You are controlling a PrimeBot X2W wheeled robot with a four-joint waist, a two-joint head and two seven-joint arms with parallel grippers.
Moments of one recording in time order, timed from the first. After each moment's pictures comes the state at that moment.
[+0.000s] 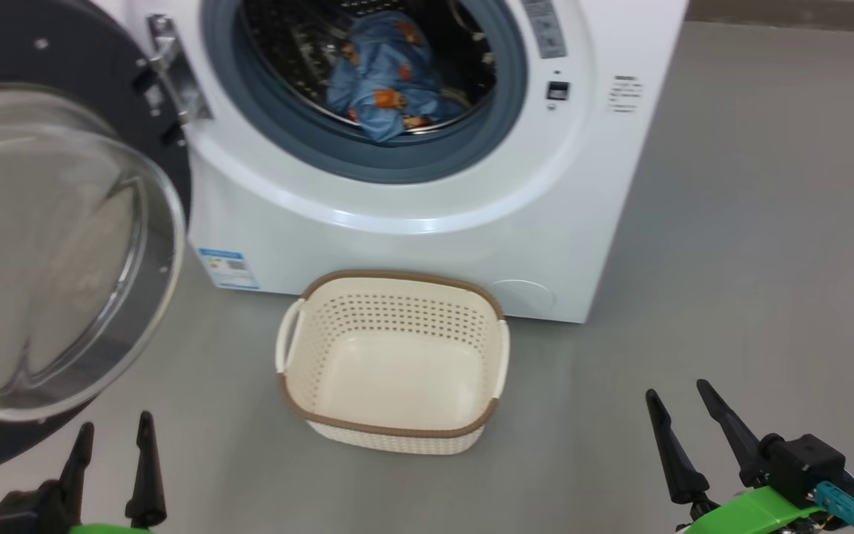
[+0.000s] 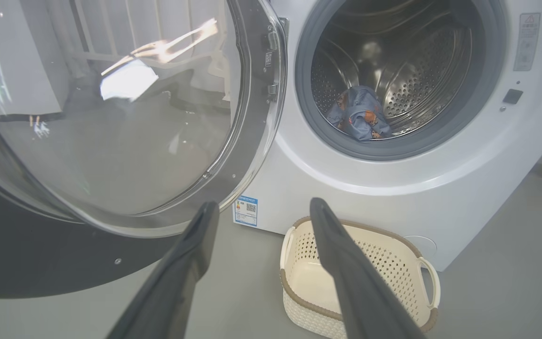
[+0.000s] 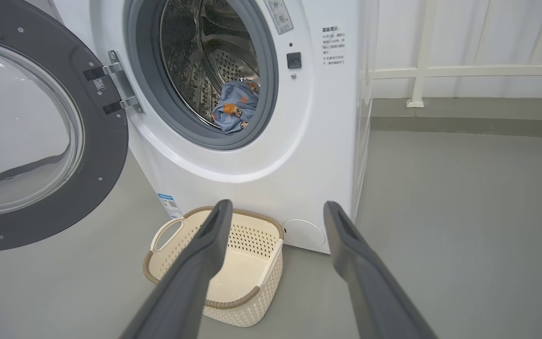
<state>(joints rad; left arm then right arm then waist) -0.03 0.05 0.14 0.27 -0.21 -0.13 -0.26 -0.01 -0.13 0.06 0.19 0.27 0.13 -0.26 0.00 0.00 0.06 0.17</state>
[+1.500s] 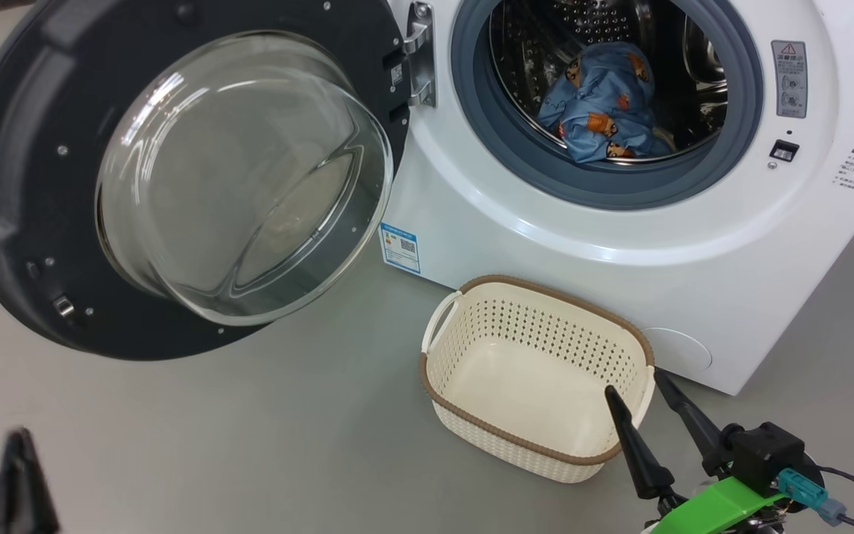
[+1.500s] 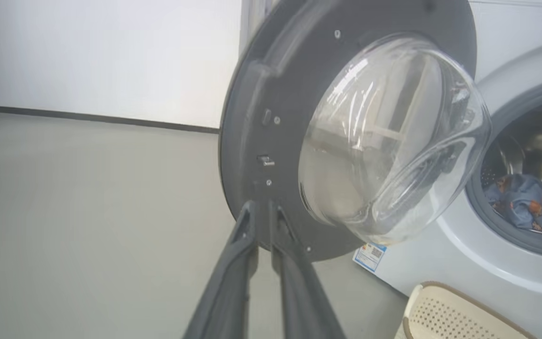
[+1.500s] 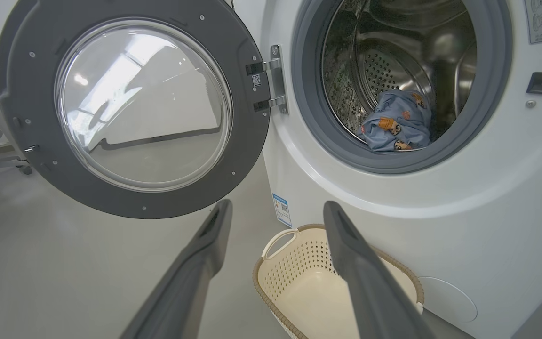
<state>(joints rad) 0.05 0.04 0.26 0.15 -0.29 -0.11 -0.26 -0.06 -0.14 0.17 0.22 0.29 0.13 -0.26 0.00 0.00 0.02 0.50</state>
